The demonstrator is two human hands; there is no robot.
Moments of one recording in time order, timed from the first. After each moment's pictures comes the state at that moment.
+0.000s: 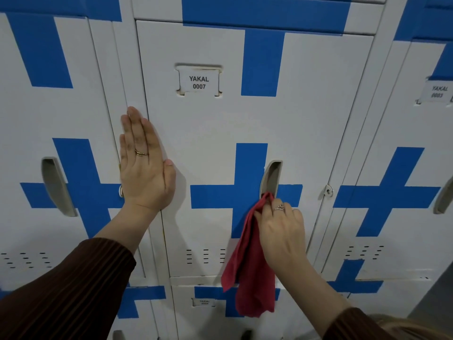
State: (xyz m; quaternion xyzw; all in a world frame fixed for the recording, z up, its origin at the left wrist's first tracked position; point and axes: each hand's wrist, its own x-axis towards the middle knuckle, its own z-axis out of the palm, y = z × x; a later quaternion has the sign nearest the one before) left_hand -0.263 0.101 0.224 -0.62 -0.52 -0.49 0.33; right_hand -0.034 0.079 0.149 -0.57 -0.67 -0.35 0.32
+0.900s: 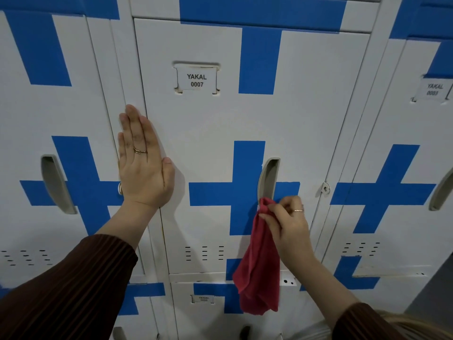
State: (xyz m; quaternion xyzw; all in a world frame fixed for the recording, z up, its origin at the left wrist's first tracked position) left_hand -0.260 0.097 0.226 -0.62 -0.53 -0.49 0.31; right_hand -0.008 0.080 0.137 -0.46 -0.71 -0.06 0.53
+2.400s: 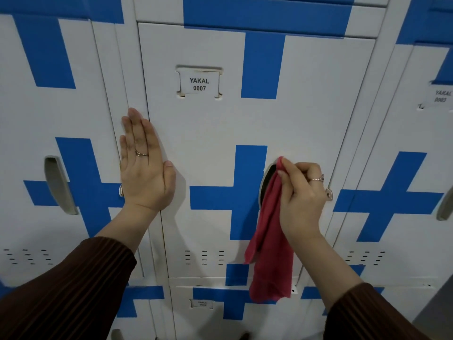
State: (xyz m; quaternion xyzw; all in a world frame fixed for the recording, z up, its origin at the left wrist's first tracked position) left_hand -0.261 0.099 0.224 -0.62 -0.53 -0.49 0.31; right_hand -0.022 0.084 0.211 -0.41 -0.62 -0.08 0.66
